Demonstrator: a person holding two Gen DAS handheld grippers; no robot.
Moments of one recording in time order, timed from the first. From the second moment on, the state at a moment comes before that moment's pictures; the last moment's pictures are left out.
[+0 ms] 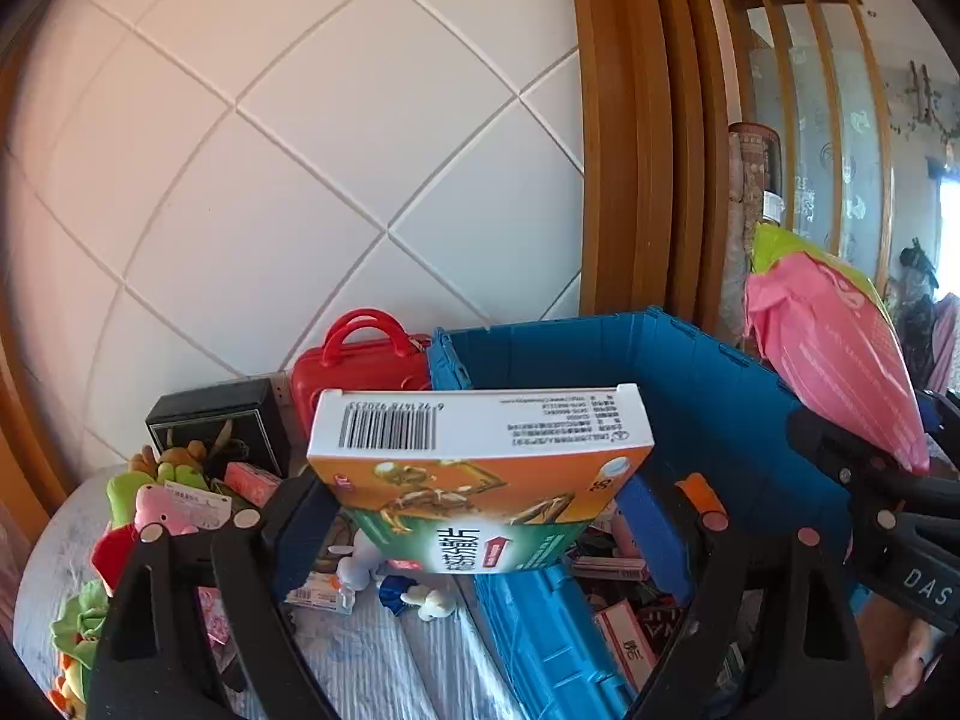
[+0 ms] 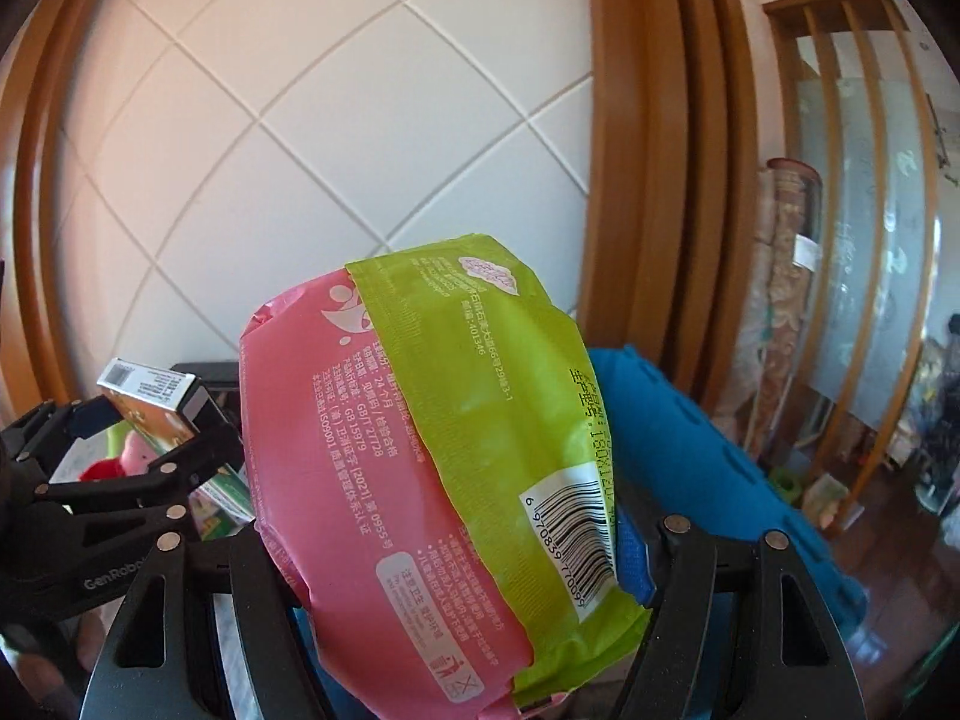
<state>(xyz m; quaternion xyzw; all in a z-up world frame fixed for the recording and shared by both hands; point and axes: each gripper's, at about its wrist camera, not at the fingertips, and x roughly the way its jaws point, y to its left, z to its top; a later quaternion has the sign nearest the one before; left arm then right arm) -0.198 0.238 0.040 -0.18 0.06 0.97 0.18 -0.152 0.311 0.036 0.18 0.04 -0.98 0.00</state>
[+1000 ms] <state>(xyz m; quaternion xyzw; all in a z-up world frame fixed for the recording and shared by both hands) -0.202 0.360 0.023 -0.31 0.12 0.92 0.22 -0.205 0.442 0.015 0.22 0.04 -0.97 -0.03</state>
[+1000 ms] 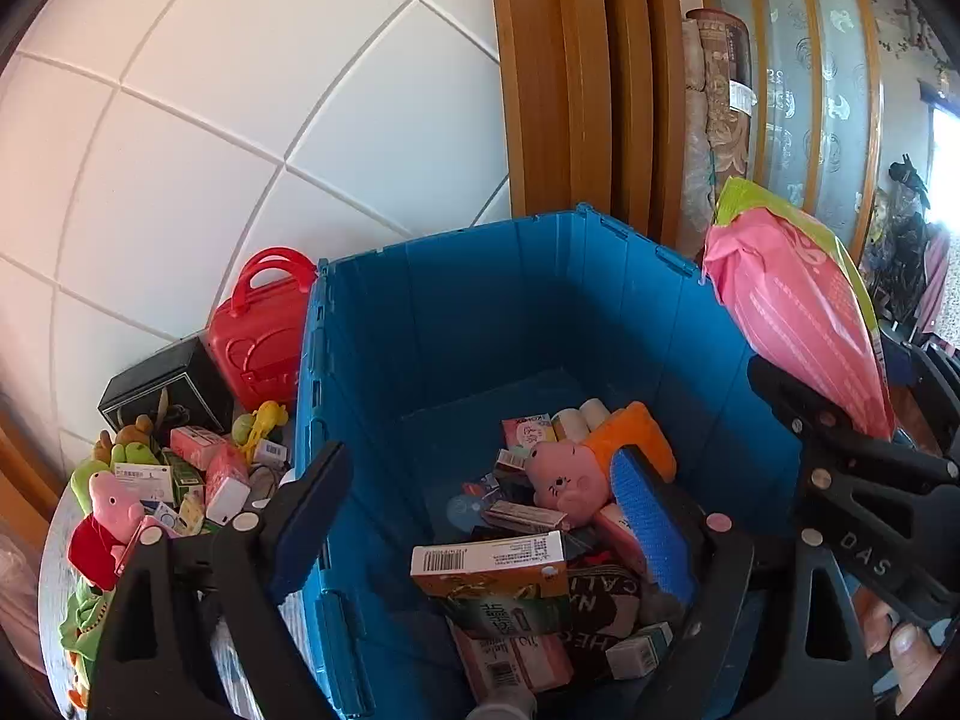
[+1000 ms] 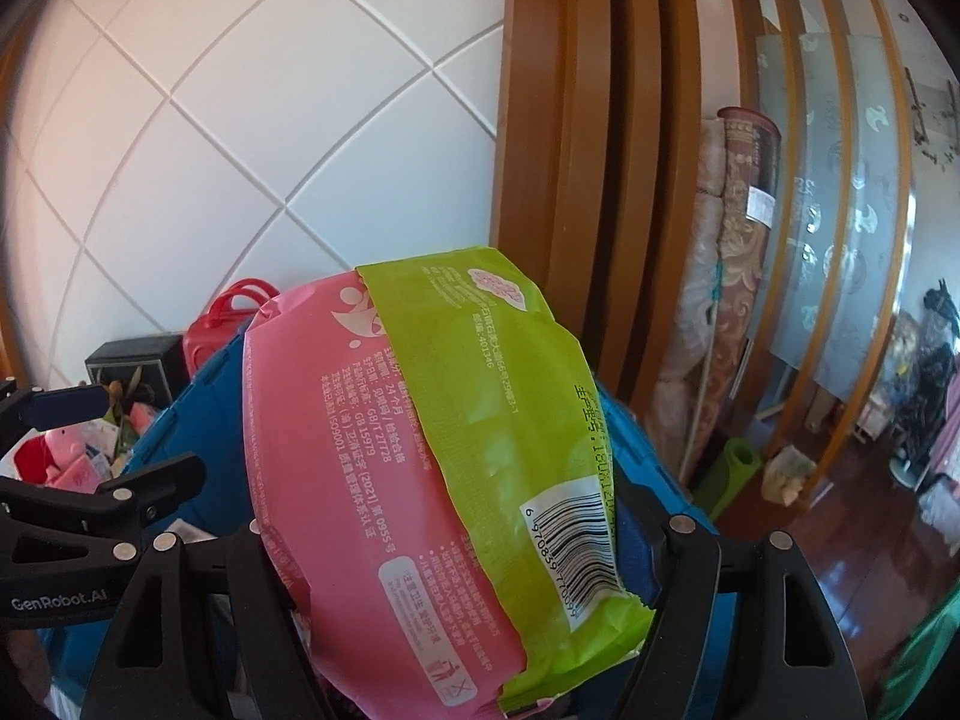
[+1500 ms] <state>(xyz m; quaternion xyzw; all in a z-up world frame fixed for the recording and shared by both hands) -0.202 0.352 0.012 -0.32 0.12 0.91 0.22 -0.206 0.425 0.019 0.22 0.07 -0.97 -0.04</state>
